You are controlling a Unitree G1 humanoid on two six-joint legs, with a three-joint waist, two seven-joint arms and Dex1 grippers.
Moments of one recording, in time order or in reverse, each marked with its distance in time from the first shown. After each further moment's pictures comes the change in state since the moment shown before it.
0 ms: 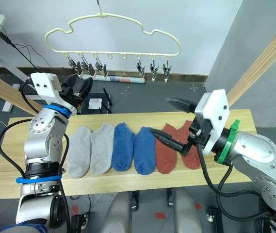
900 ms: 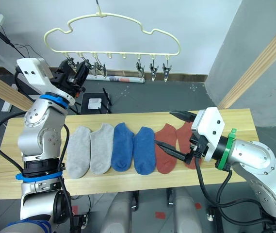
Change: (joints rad) left arm -0.031 -0.026 0.043 -0.243 -0.147 0.178 0.070; right arm 0.122 -0.005 0.030 0.027 -0.148 -0.107 0.093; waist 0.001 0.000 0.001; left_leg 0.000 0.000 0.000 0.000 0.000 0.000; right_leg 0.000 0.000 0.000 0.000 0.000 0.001
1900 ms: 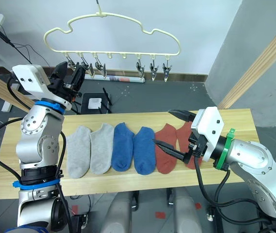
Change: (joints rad) left arm 0.067 0.003 -0.013 0.019 0.075 -0.112 0.022; right arm -0.007 0.035 0.009 0.007 -0.012 -0.008 0.000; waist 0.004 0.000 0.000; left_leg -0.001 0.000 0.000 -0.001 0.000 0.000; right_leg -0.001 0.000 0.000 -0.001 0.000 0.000
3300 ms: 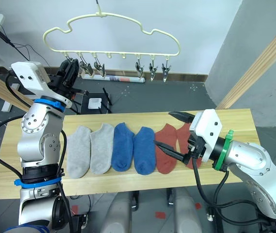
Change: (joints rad) left arm -0.018 0.009 -0.008 0.000 0.030 -0.029 -0.020; right arm 0.028 -0.005 0.042 0.006 -0.071 -0.008 0.002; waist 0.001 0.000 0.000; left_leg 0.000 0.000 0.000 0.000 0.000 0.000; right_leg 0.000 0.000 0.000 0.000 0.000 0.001
